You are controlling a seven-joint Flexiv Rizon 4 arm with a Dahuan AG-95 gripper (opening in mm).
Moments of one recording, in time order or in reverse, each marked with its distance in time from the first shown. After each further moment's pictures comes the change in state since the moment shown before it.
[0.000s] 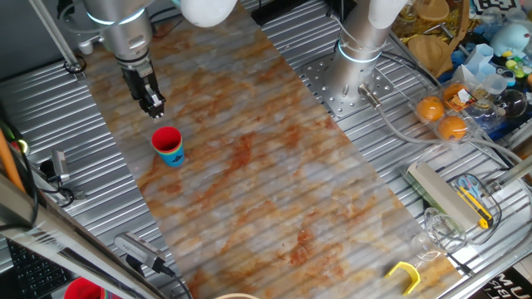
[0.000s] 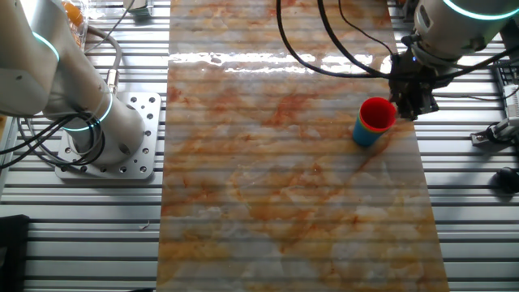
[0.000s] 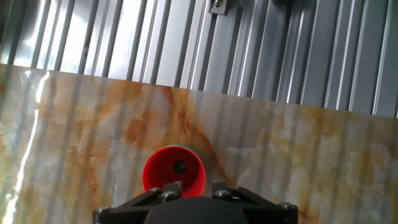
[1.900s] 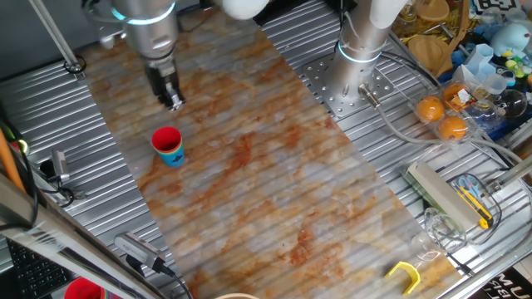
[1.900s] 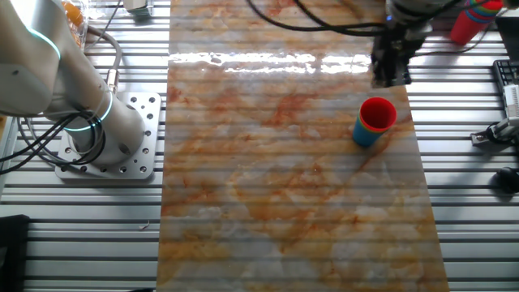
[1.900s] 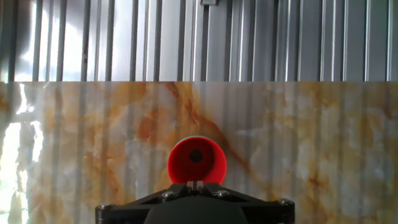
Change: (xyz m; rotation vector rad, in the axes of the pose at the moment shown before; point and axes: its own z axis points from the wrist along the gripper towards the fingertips) arm 0.044 0.031 -0.036 0.087 0.027 0.109
